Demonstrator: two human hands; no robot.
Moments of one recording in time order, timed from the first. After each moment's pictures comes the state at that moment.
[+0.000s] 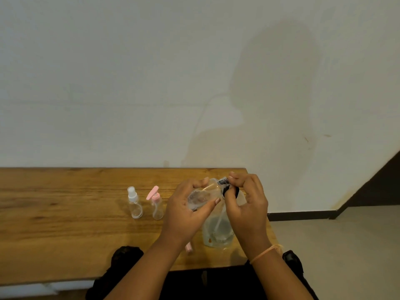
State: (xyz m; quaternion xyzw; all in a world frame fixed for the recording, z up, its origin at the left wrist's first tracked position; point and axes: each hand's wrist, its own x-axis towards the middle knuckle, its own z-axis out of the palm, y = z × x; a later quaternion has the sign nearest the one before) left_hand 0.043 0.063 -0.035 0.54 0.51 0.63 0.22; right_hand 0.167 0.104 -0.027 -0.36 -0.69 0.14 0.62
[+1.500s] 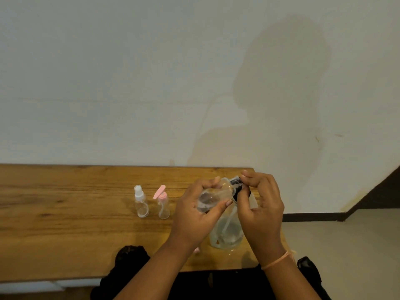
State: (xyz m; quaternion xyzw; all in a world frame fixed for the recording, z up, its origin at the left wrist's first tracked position) left_hand 0.044 0.062 -0.035 0.56 0.49 0.63 0.23; right_hand 0.168 0.102 -0.024 -0.35 -0.69 0.09 0.63
